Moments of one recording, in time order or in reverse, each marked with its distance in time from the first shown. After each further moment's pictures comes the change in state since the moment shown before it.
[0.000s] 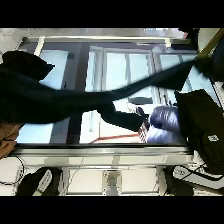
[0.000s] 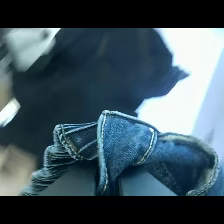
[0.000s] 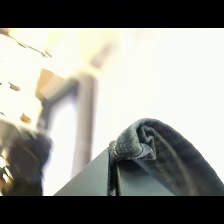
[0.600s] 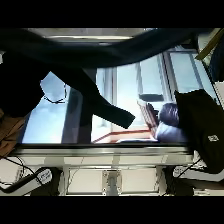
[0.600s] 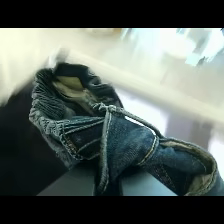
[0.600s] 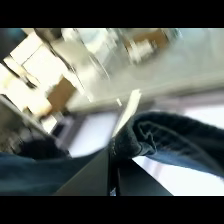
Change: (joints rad) left arm 0.137 -0.341 0.554 -0.294 -0.192 0.062; right arm -0.021 -0.075 0.535 -0.175 0.242 0.185
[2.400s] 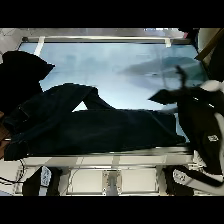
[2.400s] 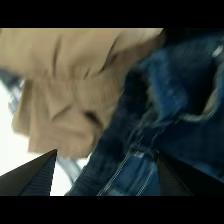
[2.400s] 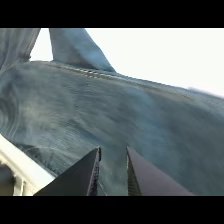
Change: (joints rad) left arm 0.372 0.425 -0.887 0.209 -0.063 0.037; right arm 0.435 0.085 -0.808 -0.242 0.035 -0.138
